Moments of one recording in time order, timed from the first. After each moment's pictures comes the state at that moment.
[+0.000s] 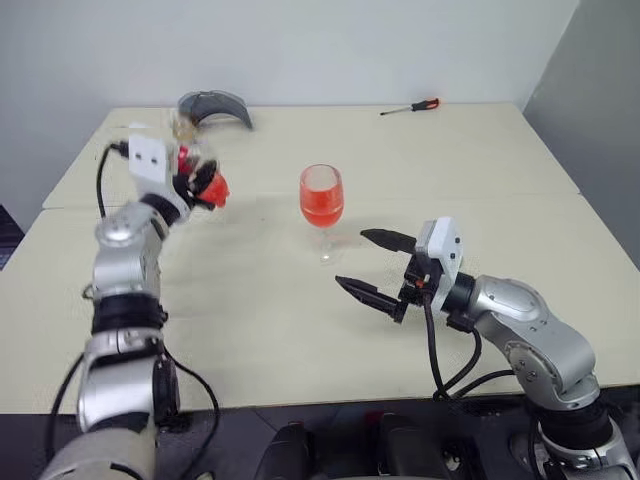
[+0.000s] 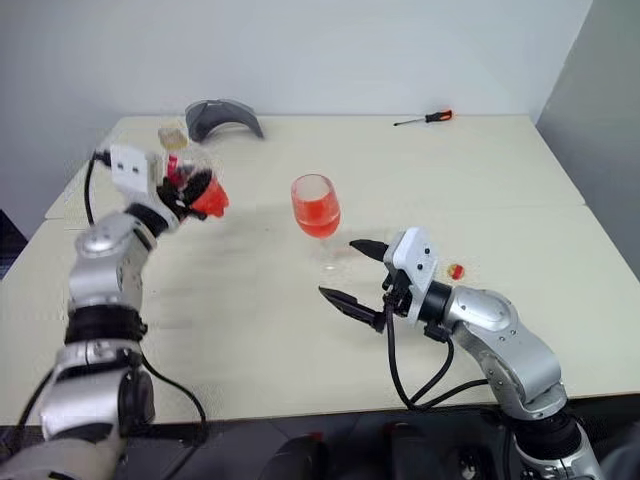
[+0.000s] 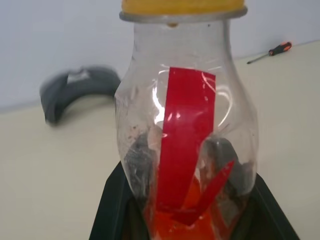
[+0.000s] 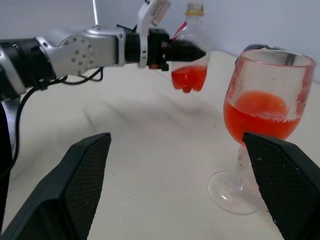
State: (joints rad) left arm -0.64 0.48 0.31 0.47 -0.22 0.19 -0.47; right arm -0.30 -0.43 0.17 -0.57 0.45 0.55 0.64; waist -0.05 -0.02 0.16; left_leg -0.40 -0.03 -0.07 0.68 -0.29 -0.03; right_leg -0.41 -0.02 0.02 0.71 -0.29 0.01
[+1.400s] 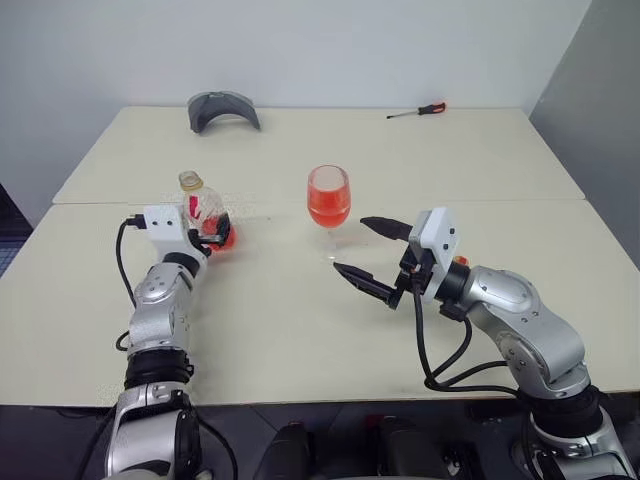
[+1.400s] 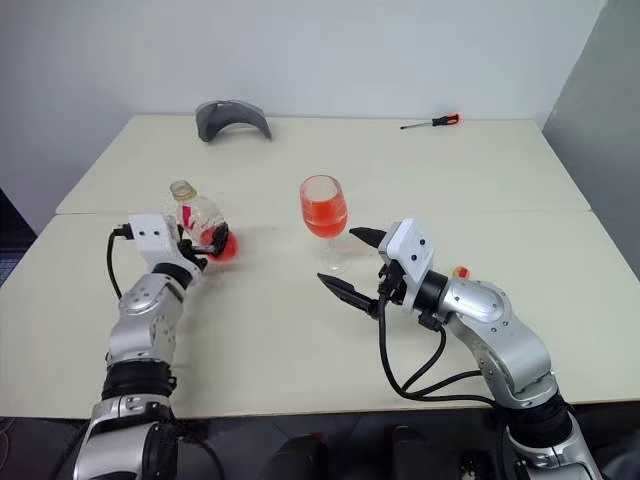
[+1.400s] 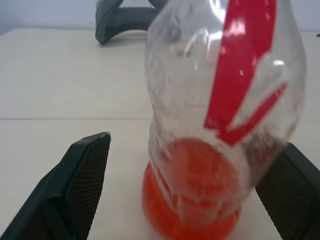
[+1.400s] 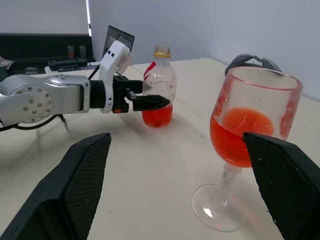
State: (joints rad) left arm -0.42 0.38 0.30 0.34 -0.24 0.16 -0.28; right arm -0.36 -0.42 0.17 -0.52 0.42 0.54 0.61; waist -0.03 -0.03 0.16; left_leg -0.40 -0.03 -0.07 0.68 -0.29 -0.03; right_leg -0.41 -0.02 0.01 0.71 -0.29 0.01
